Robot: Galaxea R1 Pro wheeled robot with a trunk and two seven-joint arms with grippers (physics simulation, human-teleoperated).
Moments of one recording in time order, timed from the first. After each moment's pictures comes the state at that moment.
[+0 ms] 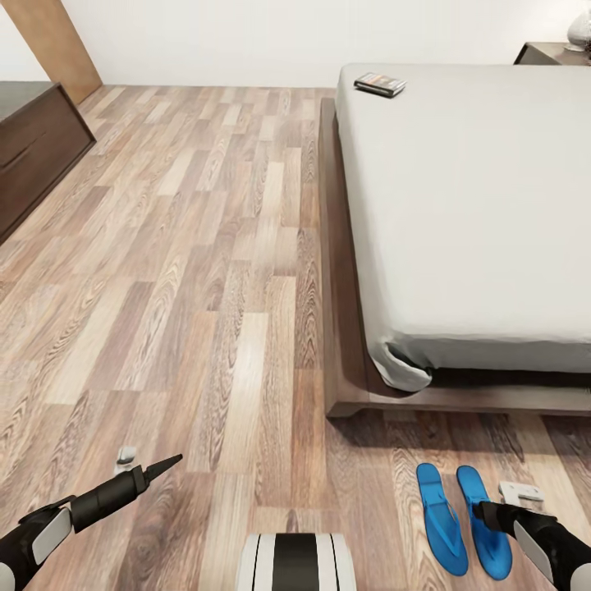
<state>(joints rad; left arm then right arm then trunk) -0.58 0.40 -0.12 -0.33 0.69 0.25 -1.22 -0.58 -0.38 0.15 -0.29 -0.32 0.19 0.02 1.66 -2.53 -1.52</state>
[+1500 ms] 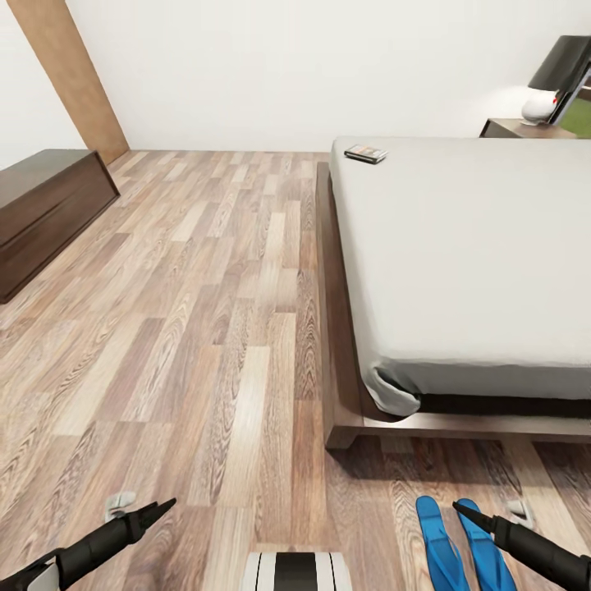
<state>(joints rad) -0.56 0.36 -0.12 -0.05 0.63 -0.10 -1.13 -0.58 -0.50 0.14 -0.01 -0.66 0.04 1.25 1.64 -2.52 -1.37</state>
